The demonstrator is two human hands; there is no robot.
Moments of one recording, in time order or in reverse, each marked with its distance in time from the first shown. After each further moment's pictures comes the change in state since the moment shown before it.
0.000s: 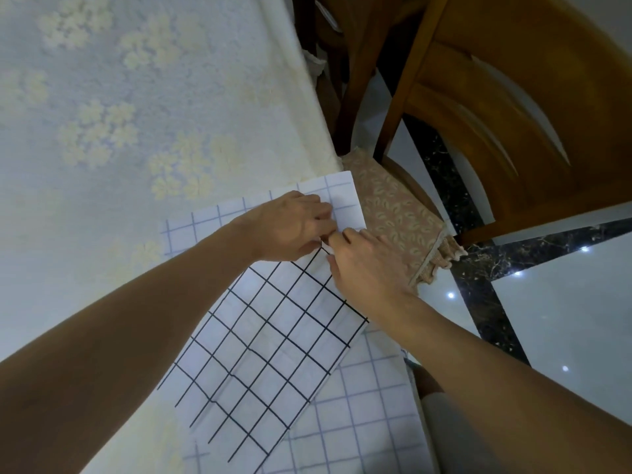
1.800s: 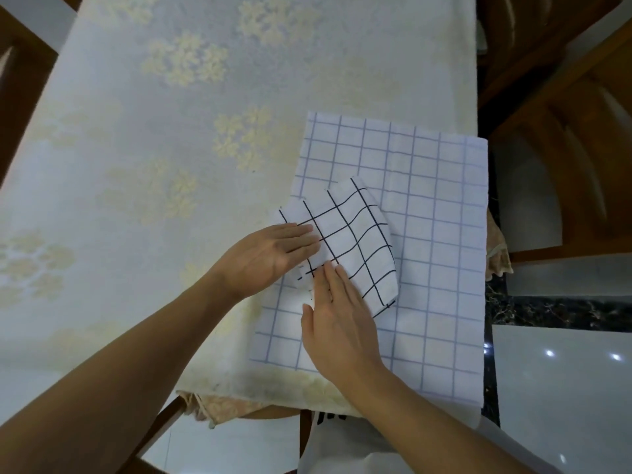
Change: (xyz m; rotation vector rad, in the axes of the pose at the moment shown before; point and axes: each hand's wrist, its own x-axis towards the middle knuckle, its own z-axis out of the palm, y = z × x) left_hand -0.281 0.153 0.103 0.014 0.387 -0.436; right_hand -0.183 -0.213 0.065 -0.016 -0.249 -0.135
